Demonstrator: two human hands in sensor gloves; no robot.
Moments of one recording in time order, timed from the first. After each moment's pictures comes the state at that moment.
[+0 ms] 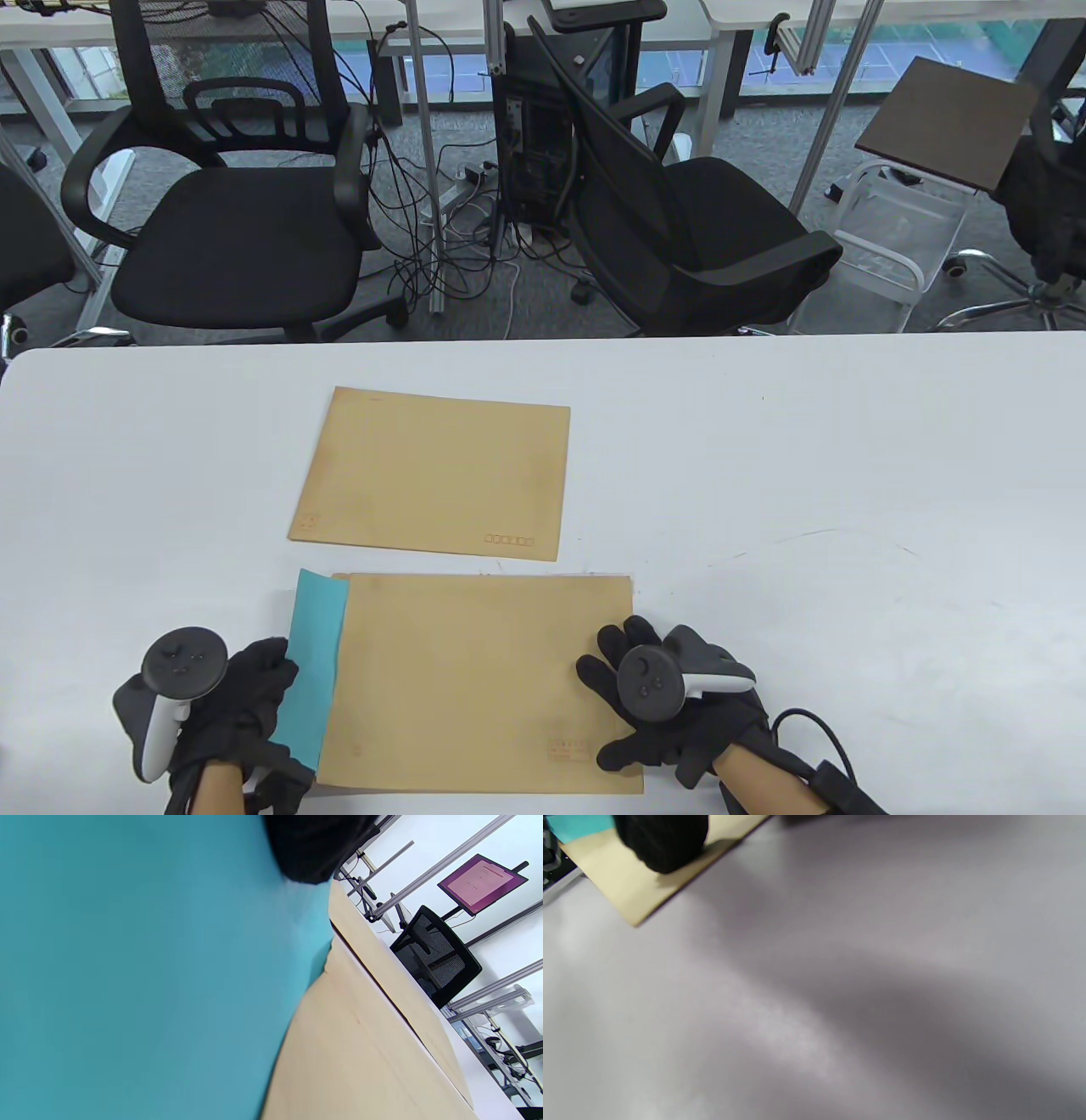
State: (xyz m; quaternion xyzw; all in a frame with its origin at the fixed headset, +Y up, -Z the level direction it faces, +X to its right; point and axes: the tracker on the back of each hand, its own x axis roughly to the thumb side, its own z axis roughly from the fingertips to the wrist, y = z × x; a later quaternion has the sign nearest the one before) left_hand -0.343 -0.770 -0.217 -0.14 0.16 0.39 0.90; right_hand 0.115 -0.807 -0.235 0.35 0.34 0.87 0.08
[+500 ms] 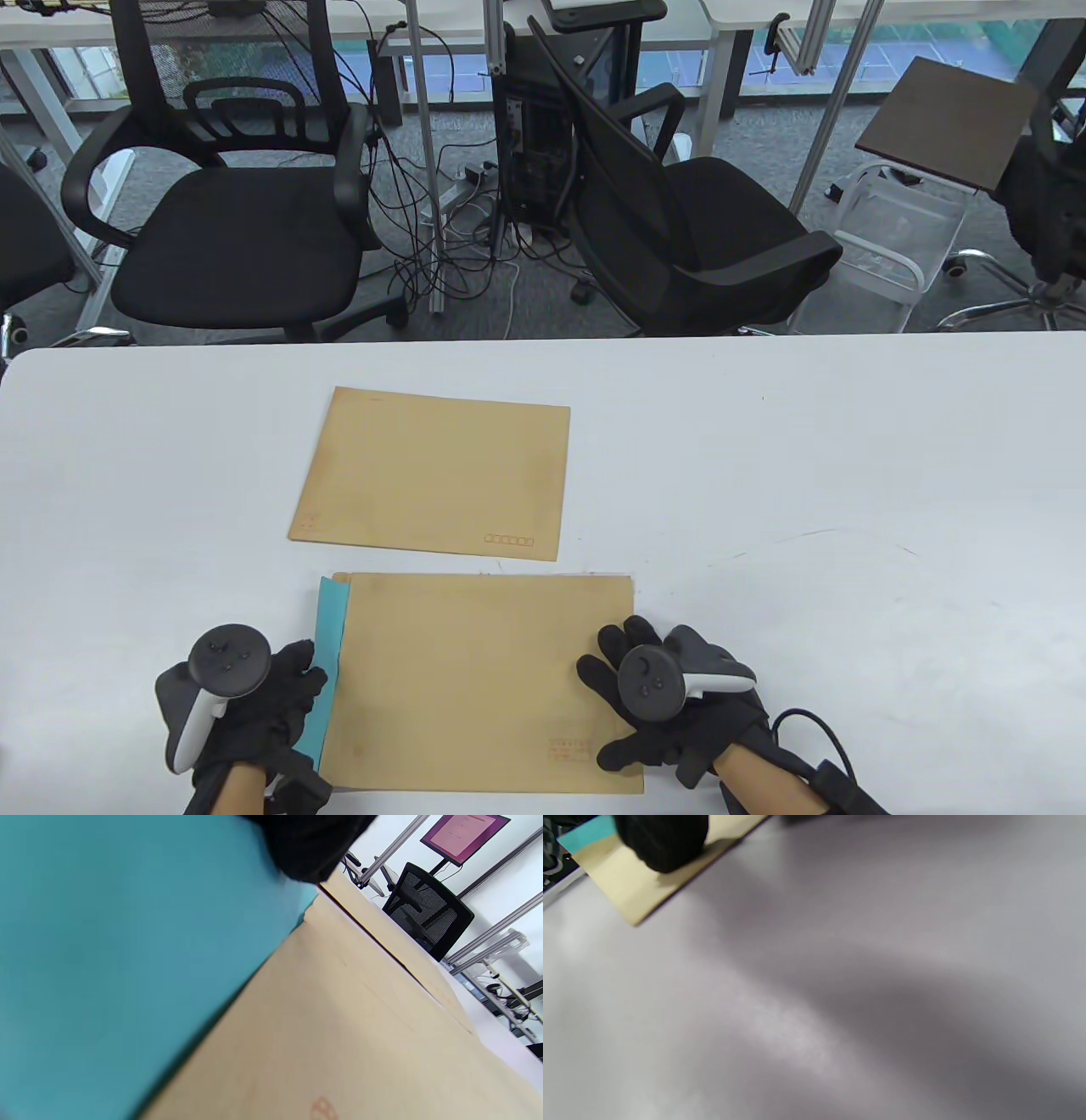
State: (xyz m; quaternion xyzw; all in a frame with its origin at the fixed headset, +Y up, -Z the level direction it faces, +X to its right) left_hand -0.315 -0.768 -0.221 -0.15 0.13 0.28 0.94; right_hand 0.115 -0.807 -0.235 0.36 0.34 0.87 0.08
